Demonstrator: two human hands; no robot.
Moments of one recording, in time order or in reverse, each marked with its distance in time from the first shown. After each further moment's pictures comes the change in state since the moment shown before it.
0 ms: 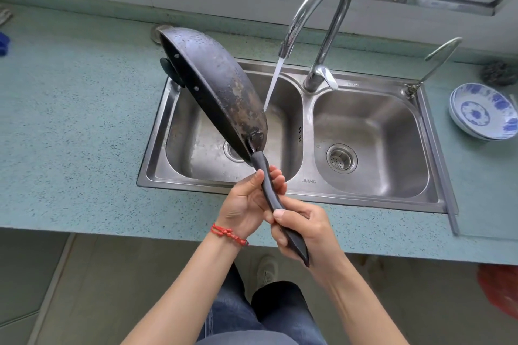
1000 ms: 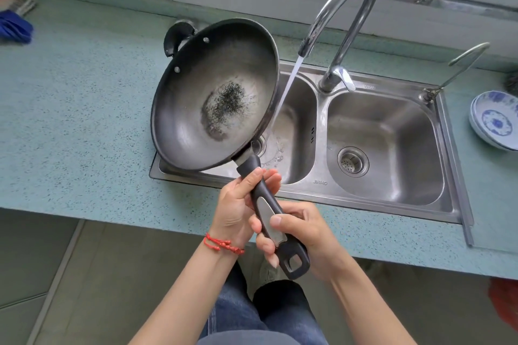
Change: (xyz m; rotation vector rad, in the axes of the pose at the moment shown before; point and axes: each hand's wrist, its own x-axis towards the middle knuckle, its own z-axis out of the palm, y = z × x) left_hand -0.034 0.014 0.015 0.090 0.300 0.173; right_hand 0.006 -0.005 0.019 0.137 -0.343 0.043
